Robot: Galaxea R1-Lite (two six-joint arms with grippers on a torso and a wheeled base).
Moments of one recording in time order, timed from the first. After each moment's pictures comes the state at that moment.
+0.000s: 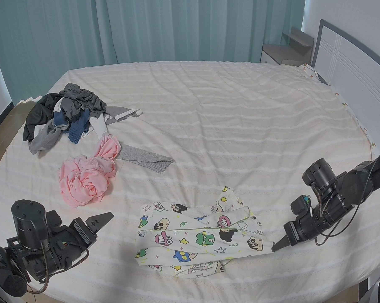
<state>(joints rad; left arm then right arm) -0.42 1.51 -0.08 -0.97 0.09 -0.96 0.35 1.86 -0.85 0.24 0.46 0.16</state>
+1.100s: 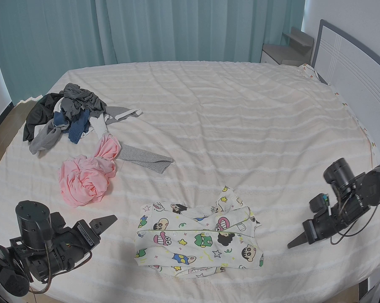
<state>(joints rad) -0.43 1.53 -0.08 -0.97 0.08 -0.96 0.26 1.76 -0.75 0.22 0.46 0.12</state>
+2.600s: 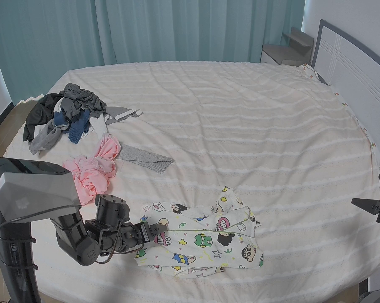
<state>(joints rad) -0.40 2.24 -0.53 -0.98 -0.13 -0.66 -0.46 1.11 -0.38 -0.16 0.74 0.07</state>
